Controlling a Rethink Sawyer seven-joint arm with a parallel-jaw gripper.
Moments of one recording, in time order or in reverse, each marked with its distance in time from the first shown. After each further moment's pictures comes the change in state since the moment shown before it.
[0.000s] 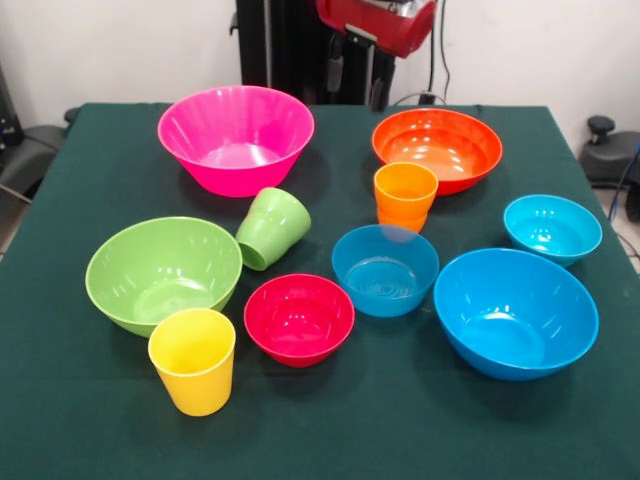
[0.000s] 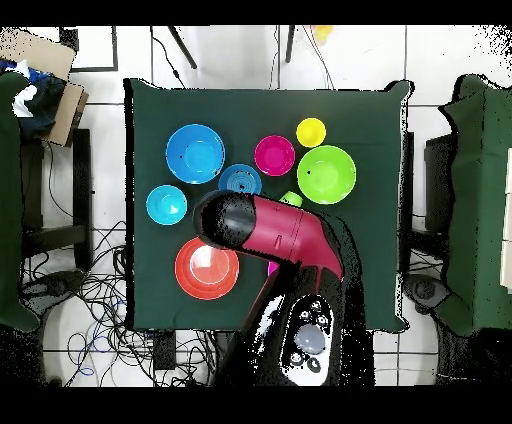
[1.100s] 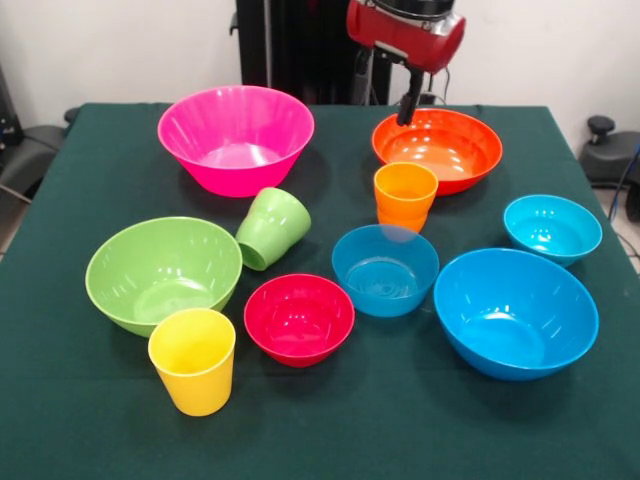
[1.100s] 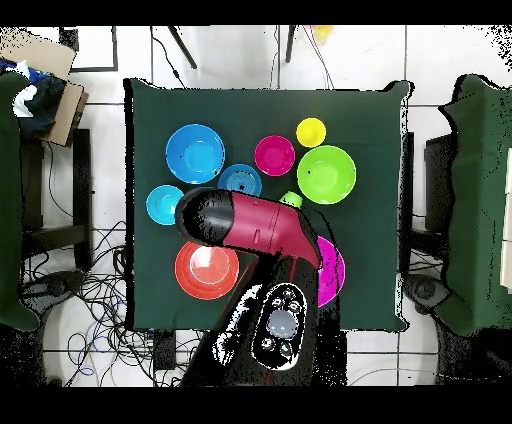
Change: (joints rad) arm 0.064 0.043 -0.014 -0.031 0.010 -0.006 0.000
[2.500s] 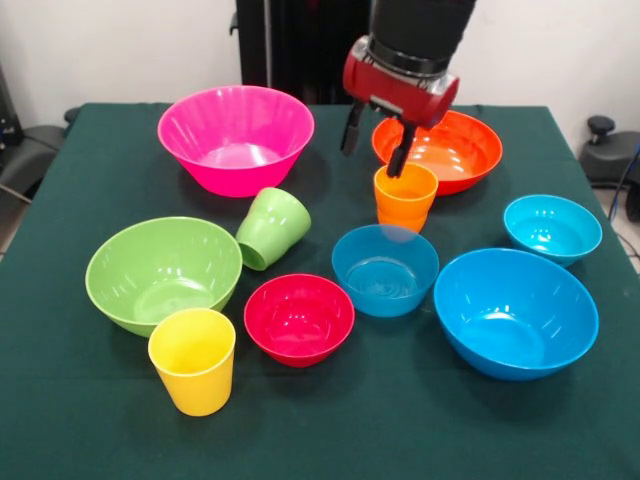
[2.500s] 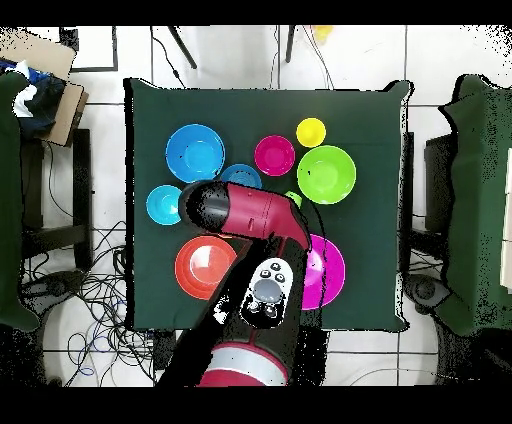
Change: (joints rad) arm 0.027 0.135 -0.039 -0.082 0.019 -0.117 0.000
